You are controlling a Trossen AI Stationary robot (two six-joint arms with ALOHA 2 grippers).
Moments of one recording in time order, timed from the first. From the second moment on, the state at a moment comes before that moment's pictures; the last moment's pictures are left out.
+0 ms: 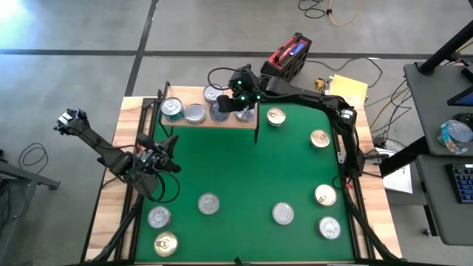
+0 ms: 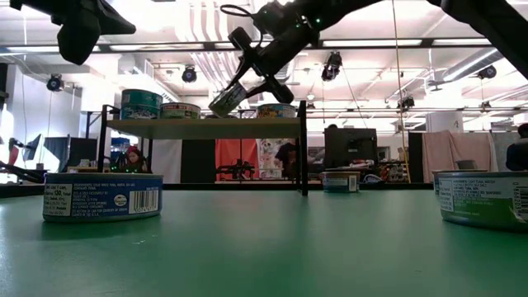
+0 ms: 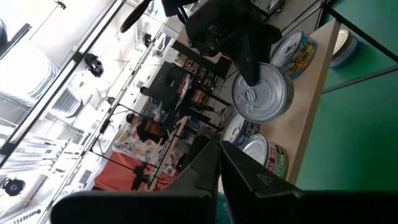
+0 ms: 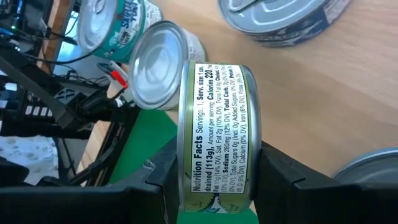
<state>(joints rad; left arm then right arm) -0.64 0.86 0.63 -0.45 -1.57 0.30 -0.43 2.06 1.96 -0.62 -0.31 0.79</state>
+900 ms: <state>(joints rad) -0.64 0.86 0.63 -0.45 -1.57 0.29 -0.43 2.06 1.91 -0.56 -0.31 0.81</state>
